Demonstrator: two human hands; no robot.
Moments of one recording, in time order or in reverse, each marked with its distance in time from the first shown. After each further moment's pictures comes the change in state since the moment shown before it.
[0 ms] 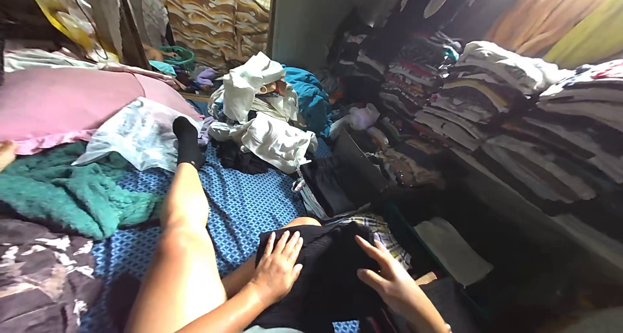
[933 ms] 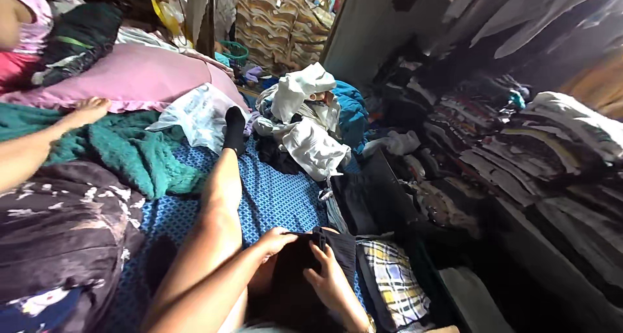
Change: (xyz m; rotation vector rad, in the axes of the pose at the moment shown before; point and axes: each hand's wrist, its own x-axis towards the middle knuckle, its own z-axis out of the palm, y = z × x) left_hand 0.028 -0.067 -0.044 -1.044 -0.280 -1.045; right_hand 0.070 -0.049 0.122 -0.075 -0.267 0.035
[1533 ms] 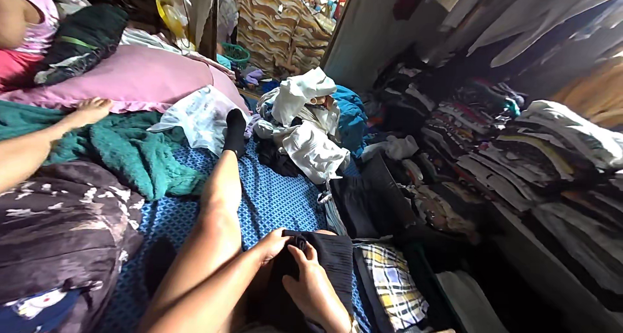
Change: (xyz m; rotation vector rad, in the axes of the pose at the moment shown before) left_hand -0.013 0.007 0.002 -0.153 -0.050 0.104; right_hand -0.005 -0.039 0.020 -0.196 -0.066 -0.031
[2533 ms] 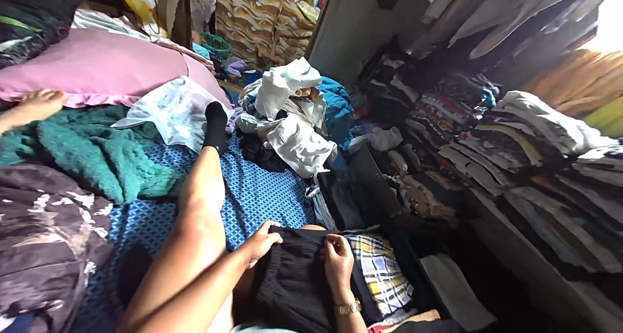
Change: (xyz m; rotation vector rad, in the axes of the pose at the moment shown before) left_hand 0.001 -0.007 0.002 -0.079 0.012 0.018; right_hand 0.043 0.106 0.004 0.593 0.837 0.023
